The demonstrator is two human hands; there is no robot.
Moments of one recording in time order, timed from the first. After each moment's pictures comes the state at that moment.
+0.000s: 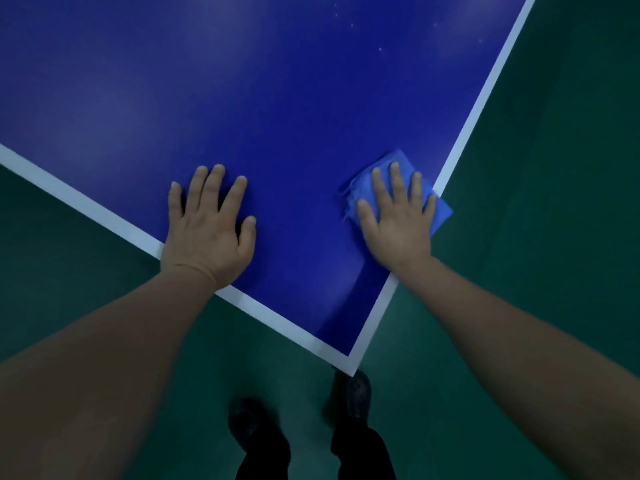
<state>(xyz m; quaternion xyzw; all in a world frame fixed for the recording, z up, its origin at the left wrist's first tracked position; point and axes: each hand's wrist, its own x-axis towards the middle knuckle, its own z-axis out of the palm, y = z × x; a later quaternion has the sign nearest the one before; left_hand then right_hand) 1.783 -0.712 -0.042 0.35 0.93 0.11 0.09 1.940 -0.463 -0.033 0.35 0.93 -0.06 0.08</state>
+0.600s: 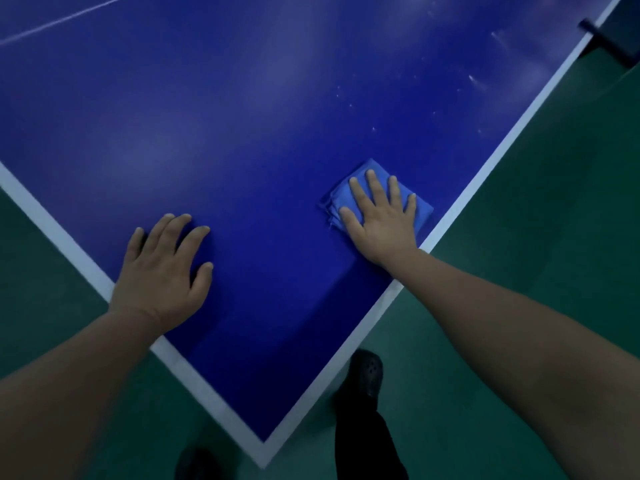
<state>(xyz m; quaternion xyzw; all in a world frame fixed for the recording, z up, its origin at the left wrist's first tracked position) 1.794 -0.689 -0.036 0.27 0.96 0.09 0.08 1.861 -0.335 -0.027 0.21 0.97 -0.07 0.10</state>
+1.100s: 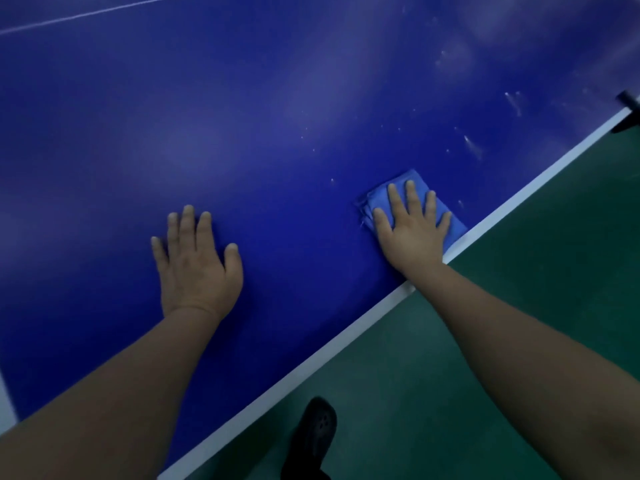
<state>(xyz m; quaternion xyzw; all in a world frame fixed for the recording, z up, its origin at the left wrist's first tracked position) 1.800 -0.457 -0.034 -0.02 0.98 0.17 0.04 1.802 -0.135 -0.026 0.22 0.97 -0.09 0.09</state>
